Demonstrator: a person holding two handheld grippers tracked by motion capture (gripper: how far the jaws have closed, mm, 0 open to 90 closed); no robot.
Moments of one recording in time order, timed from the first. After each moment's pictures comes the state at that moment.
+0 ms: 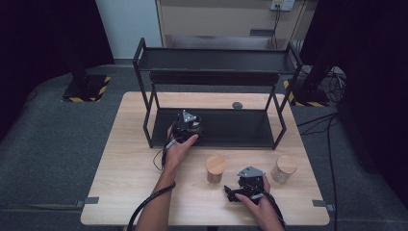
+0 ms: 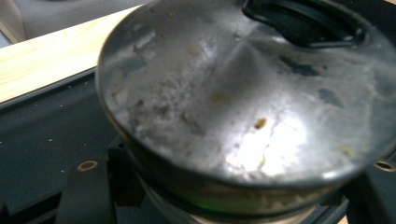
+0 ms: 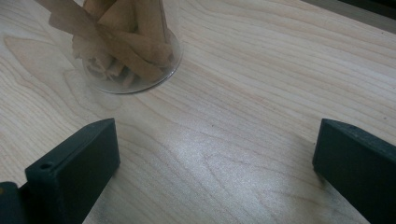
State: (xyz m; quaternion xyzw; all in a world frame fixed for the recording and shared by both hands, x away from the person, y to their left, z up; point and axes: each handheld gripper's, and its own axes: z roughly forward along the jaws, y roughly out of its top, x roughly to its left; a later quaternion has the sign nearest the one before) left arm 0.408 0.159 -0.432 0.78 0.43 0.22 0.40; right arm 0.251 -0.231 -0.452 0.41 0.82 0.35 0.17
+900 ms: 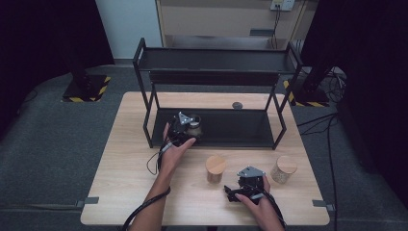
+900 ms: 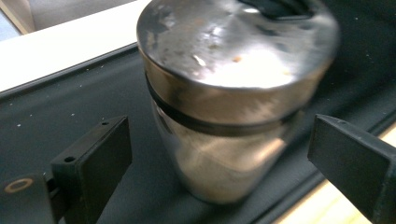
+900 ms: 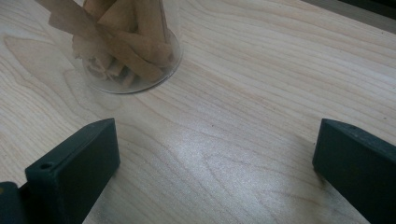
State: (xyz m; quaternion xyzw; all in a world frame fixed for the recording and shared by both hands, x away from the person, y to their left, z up) left arm 0.384 0.163 -0.417 0.78 0.44 0.23 0.38; right arm 0.251 -0.231 -0.451 0.41 0.82 0.35 0.17
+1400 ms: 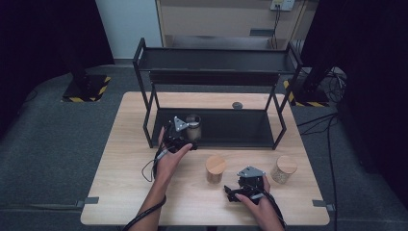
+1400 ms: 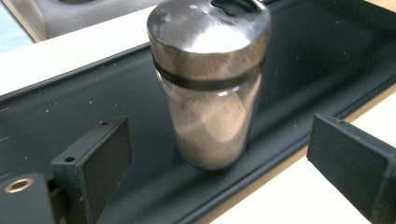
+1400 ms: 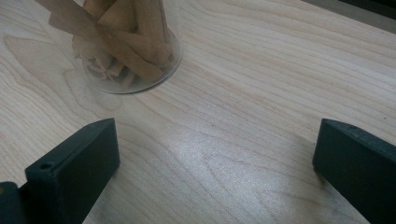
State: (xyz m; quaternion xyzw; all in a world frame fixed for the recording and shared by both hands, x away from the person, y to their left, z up) left arm 0.349 0.170 -0.411 0.77 0.44 0.24 0.39; right arm 0.251 -0.231 -0.452 0.41 0.82 0.35 0.17
